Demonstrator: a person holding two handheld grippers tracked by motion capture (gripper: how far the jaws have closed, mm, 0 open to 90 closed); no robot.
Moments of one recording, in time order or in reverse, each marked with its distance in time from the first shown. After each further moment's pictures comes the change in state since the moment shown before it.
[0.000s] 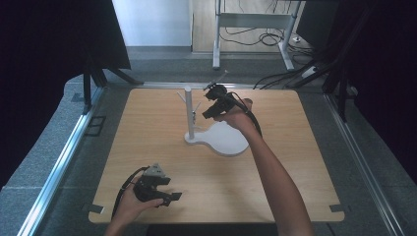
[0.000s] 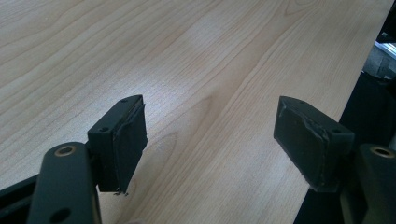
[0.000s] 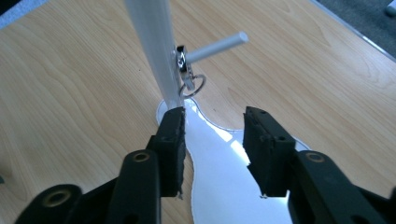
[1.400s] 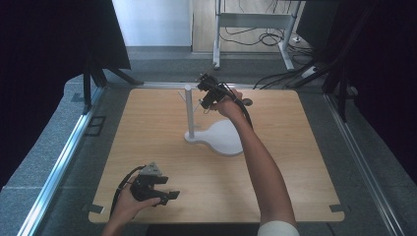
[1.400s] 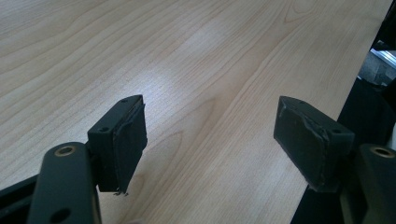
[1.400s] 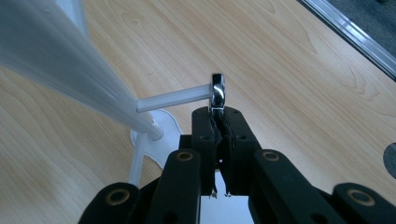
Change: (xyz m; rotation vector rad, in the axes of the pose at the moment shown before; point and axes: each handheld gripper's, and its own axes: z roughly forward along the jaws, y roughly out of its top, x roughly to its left) left arm 0.003 -0.001 -0.007 -0.022 -0.002 -0.008; right arm -0.017 0.041 0.035 0.096 -0.047 0.003
